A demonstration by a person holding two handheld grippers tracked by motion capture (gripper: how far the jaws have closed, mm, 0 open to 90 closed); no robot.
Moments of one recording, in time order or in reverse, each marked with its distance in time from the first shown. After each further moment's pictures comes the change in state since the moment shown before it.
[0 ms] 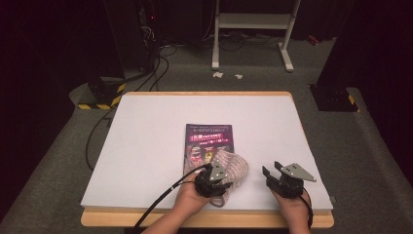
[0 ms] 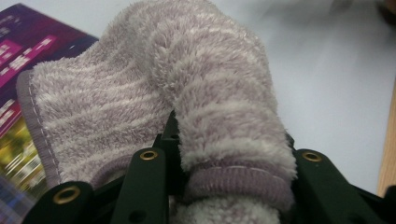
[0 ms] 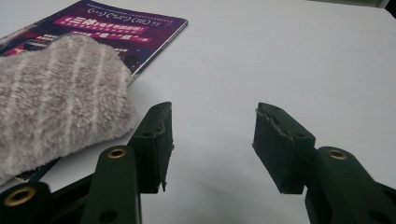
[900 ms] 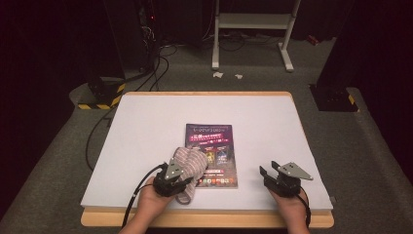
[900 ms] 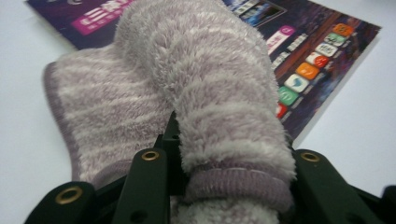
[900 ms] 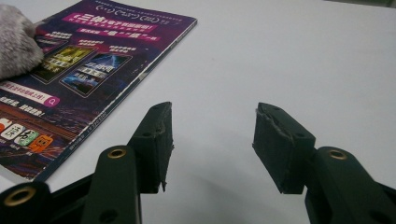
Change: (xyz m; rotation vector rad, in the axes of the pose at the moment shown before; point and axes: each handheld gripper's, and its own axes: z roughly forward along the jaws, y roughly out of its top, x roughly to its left) left arm 0.049 -0.066 -0.075 0.019 0.171 -0.131; right arm 0.004 0.001 0.005 0.008 0.022 -0.014
